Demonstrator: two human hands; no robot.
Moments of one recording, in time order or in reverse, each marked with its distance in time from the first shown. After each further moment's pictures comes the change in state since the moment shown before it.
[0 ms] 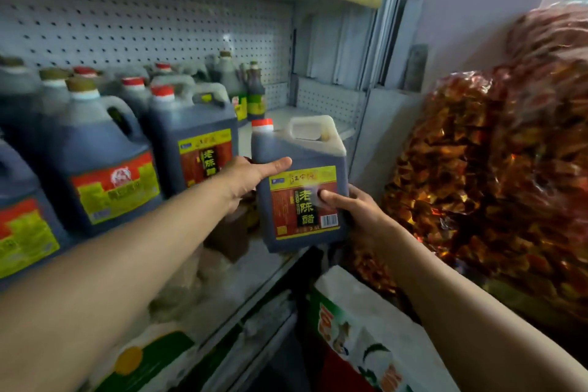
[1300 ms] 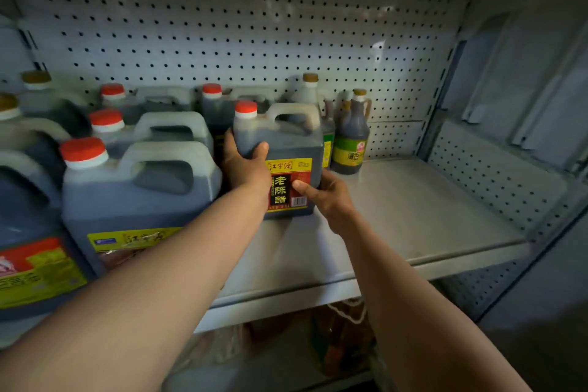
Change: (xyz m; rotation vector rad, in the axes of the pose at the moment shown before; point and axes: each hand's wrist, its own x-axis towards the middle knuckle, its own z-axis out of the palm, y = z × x) left_hand 0.334 0.016 -0.034 -0.147 1.242 0.151; right_hand 0.454 -0.006 0.094 0.083 -0.519 -0.158
